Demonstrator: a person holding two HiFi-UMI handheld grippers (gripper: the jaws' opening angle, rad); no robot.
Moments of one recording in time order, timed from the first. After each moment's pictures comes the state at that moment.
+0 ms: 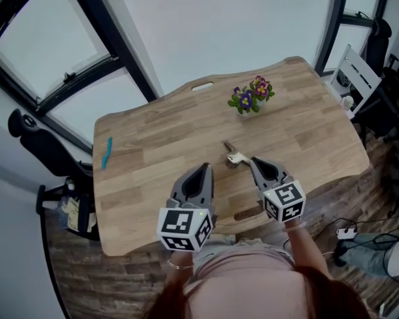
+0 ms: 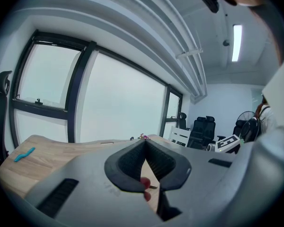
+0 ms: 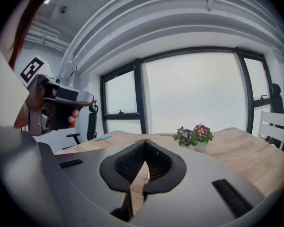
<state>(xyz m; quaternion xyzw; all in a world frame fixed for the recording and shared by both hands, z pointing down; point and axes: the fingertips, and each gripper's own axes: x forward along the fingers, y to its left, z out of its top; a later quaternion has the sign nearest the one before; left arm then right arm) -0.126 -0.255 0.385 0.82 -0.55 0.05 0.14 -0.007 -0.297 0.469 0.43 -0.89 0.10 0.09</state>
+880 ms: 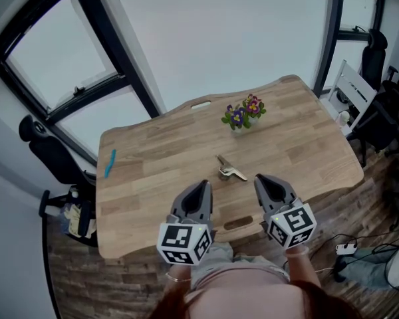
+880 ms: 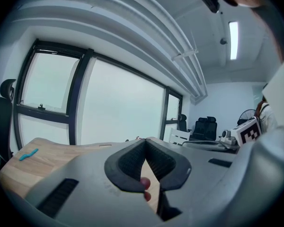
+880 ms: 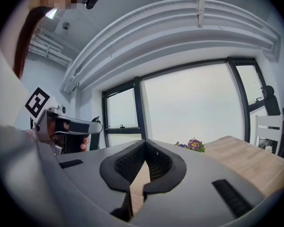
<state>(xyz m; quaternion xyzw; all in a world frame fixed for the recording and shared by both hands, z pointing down) -0.085 -0.218 0.363 0.81 -0.57 0.04 0.12 0.046 -0.244 0.387 0.43 -0.90 0.09 0.01</state>
